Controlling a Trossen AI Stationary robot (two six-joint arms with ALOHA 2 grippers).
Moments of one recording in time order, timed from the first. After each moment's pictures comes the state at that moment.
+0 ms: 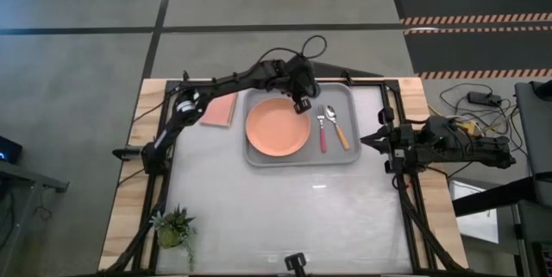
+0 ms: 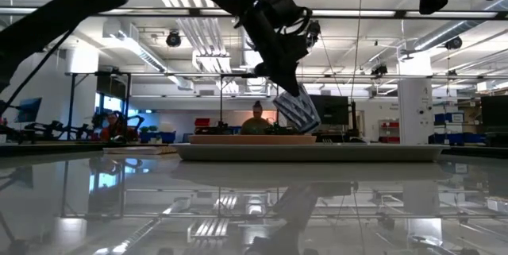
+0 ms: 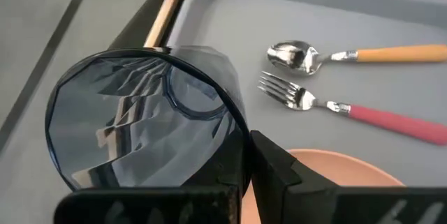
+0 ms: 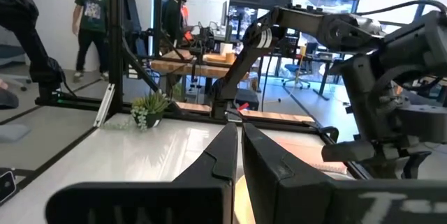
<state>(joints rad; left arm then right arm) 0.41 2.26 2.20 -0.80 -0.04 0.13 -0.04 0.22 0.37 -0.09 -0.10 -0.11</state>
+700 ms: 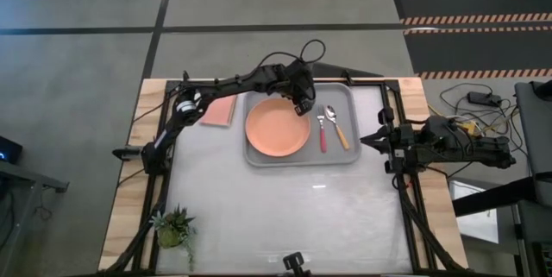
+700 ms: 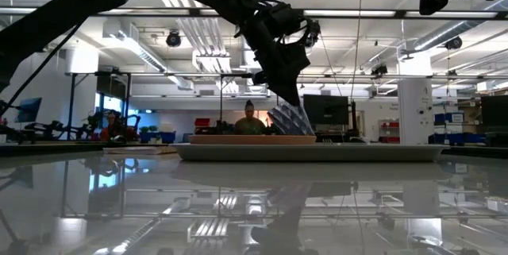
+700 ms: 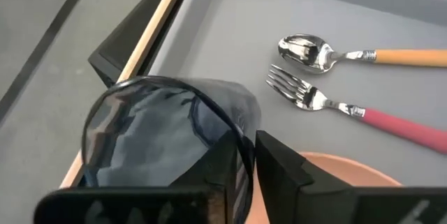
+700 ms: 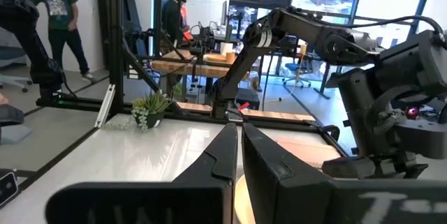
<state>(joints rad) 0.41 2.26 2.11 -0.72 -0.06 0.06 -0.04 0.22 0.37 -0.10 -0.10 -0.10</state>
